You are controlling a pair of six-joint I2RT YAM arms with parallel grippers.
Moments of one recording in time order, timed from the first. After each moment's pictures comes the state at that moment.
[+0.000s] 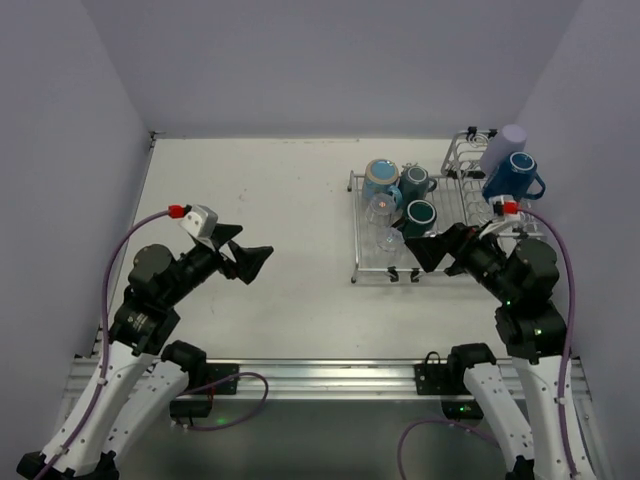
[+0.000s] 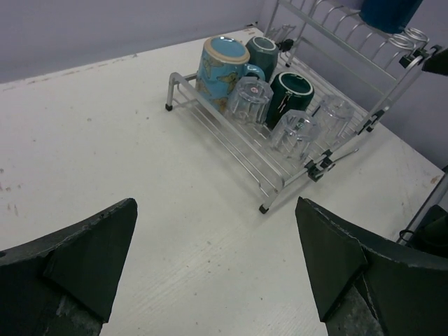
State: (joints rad) left arm -0.39 0.52 0.67 -0.21 0.34 -0.22; right arm 0.11 0.52 0.87 -0.51 -0.46 0.52
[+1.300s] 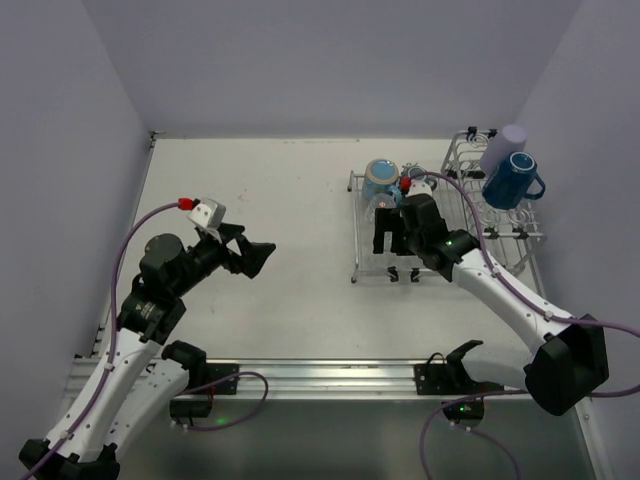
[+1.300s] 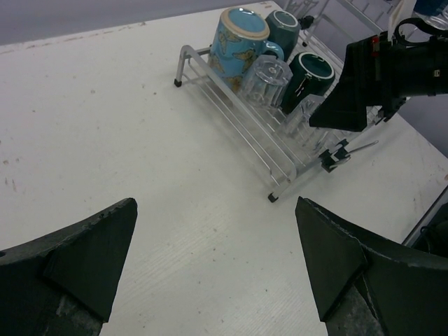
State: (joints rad) left arm -0.37 0.61 0.67 -0.21 0.33 -0.23; right arm 0.52 1.19 0.91 -0.49 0.21 0.41
